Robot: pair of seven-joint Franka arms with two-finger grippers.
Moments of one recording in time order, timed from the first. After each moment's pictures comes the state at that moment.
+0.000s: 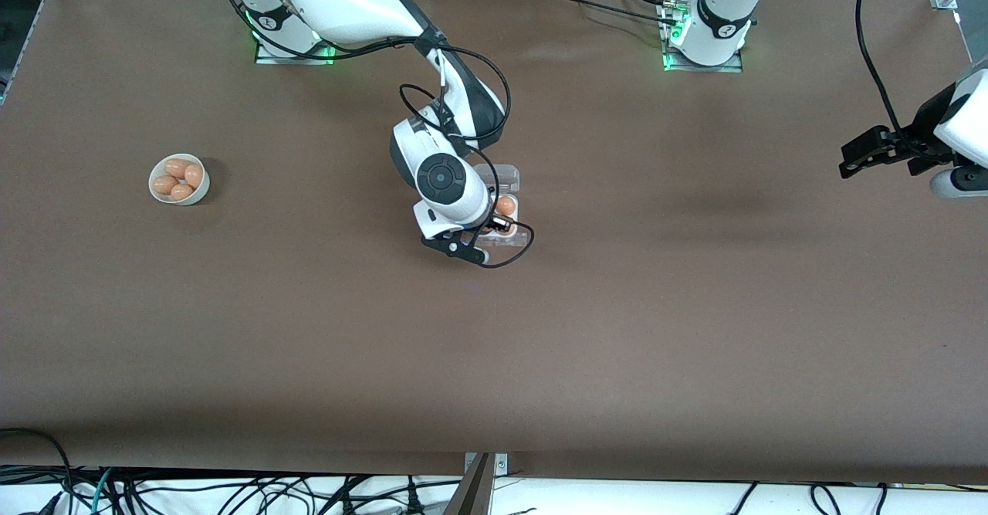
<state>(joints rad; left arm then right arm) 0.00 0.07 0.00 -1.55 0.02 1.57 -0.08 0.80 0.82 -0.13 -1.35 0.35 2.09 0.89</state>
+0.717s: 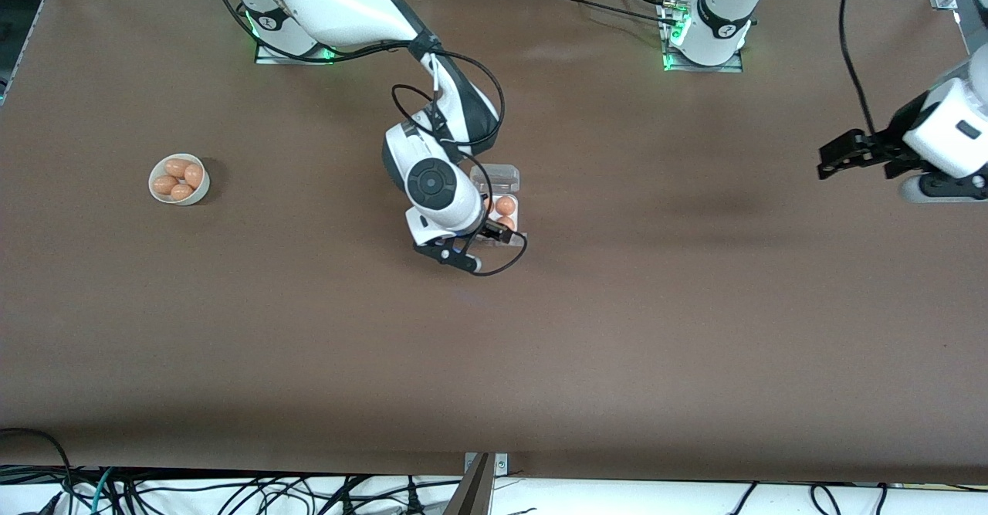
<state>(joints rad) -0.05 0.10 -0.03 -1.55 -0.04 1.56 -0.11 0.77 0.81 -0.17 -1.32 0.35 2.10 0.89</state>
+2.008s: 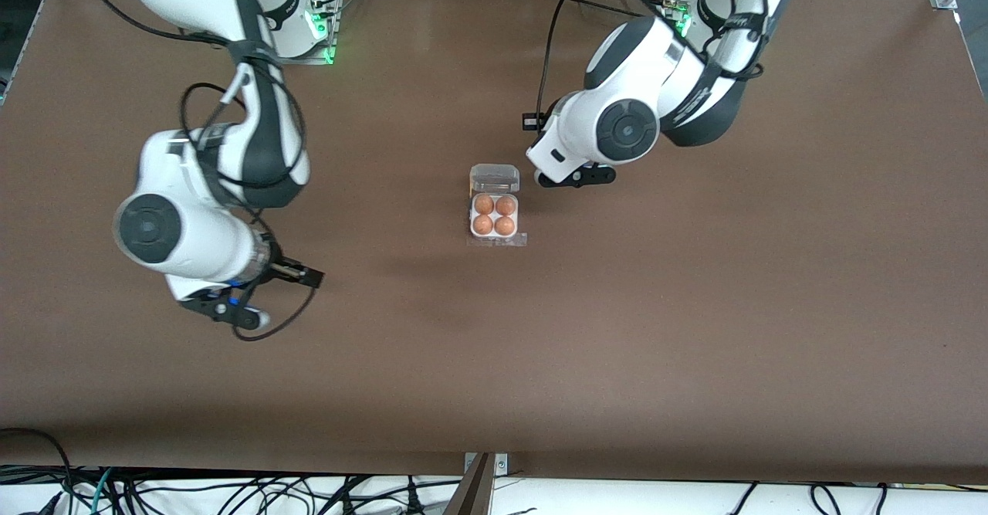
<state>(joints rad) -0.56 0.43 -0.07 -1.55 -0.46 1.55 -0.66 0.58 0.61 -0.51 -1.34 0.30 1.77 0.32</state>
